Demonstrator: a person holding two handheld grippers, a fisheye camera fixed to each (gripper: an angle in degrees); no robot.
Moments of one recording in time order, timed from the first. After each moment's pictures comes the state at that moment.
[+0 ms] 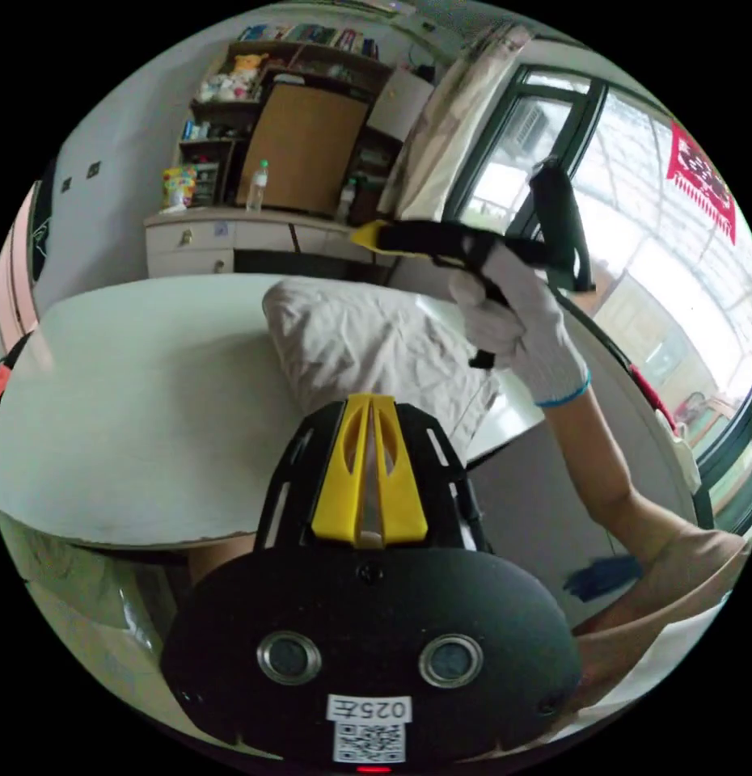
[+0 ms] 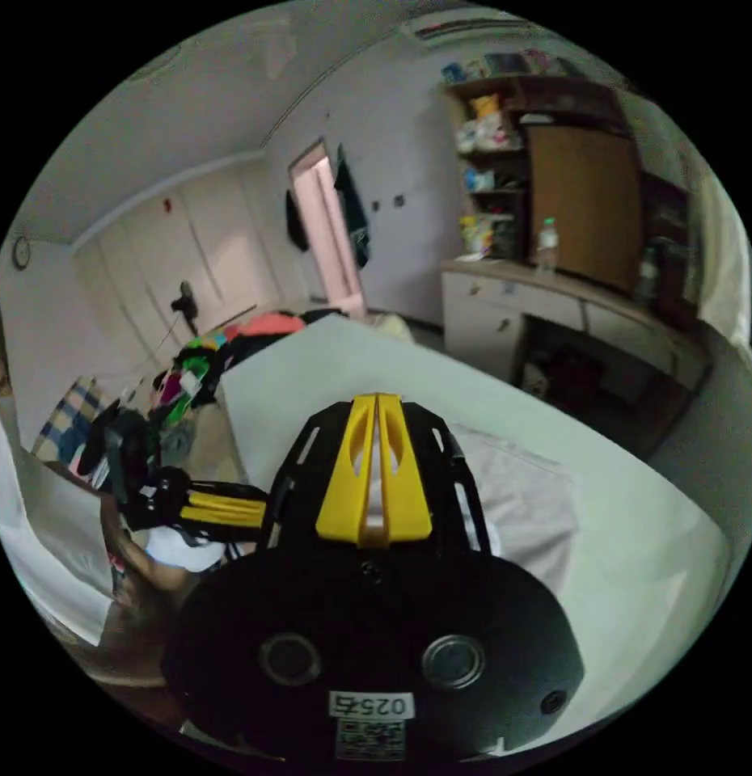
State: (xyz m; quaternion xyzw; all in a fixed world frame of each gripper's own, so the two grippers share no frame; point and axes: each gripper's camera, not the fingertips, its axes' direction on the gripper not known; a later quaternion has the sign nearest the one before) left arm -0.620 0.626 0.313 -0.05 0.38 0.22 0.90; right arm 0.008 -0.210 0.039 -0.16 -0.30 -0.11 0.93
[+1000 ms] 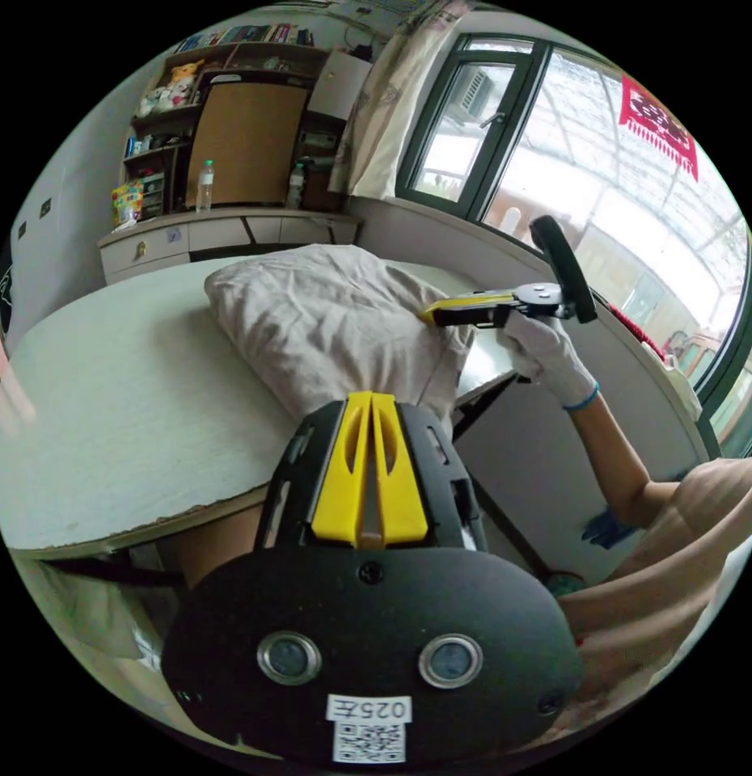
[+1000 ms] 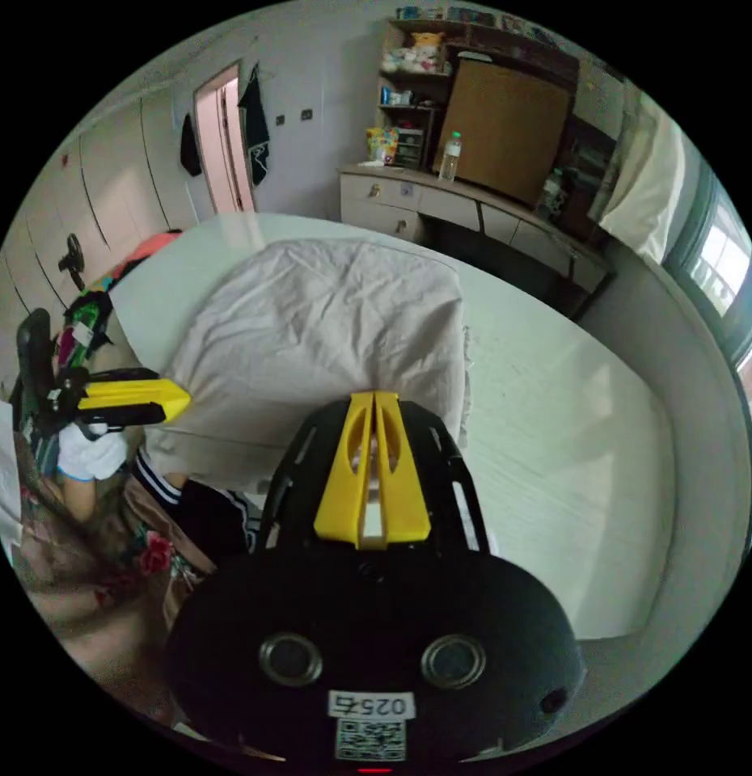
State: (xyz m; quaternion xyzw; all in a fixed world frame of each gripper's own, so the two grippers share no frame) left arm -0.624 0.616 0.286 -0.04 0.40 0.30 0.87; right arm 0.061 -0.066 0.017 -0.26 -0.09 -0.10 0.96
